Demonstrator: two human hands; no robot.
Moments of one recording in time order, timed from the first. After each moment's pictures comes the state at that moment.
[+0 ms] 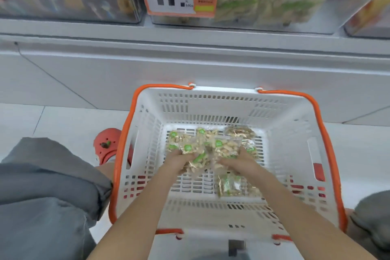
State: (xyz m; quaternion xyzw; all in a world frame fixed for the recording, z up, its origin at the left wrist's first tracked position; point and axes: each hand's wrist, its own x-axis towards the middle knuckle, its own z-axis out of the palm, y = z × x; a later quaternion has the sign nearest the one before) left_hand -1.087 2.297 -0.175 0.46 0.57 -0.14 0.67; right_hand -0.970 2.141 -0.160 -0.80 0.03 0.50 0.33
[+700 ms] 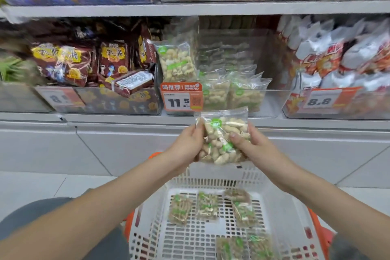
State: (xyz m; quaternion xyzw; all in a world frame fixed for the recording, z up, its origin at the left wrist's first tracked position) left_hand -1.024 2.301 0.087 0.67 0.27 0.08 0.69; right_hand -0.947 2.150 0.098 -0.70 -0.27 0.31 0.58
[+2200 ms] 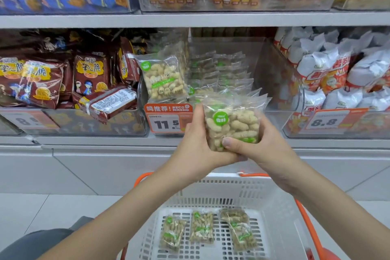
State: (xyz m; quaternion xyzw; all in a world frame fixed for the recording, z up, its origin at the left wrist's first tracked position) left_hand -0.983 2.301 0.128 0.76 0.08 0.16 0.63; right_hand -0.904 2.173 0.138 -0.62 -0.27 0.27 0.68
